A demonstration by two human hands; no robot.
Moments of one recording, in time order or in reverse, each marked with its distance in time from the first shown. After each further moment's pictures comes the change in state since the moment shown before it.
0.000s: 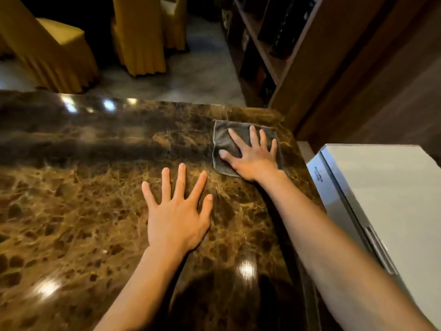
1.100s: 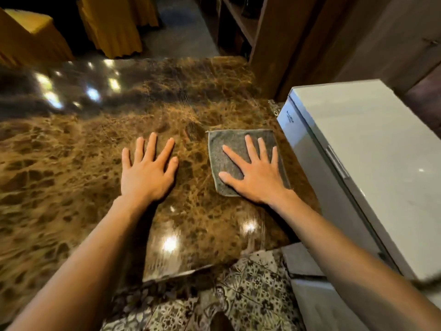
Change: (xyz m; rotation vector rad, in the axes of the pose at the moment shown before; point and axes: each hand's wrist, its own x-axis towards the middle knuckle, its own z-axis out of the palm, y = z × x) left_hand -0.104 -0.026 0.001 0.046 -0.032 0.057; right_hand -0.277 0.050 0.051 0.049 0.002 -0.088
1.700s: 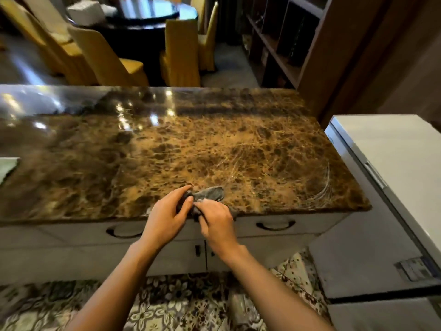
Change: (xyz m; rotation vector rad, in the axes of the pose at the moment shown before) left_hand -0.265 -0.138 -0.030 -0.574 0.264 0.040; right_hand -0.176 -0.302 0.093 0.511 0.355 -0.356
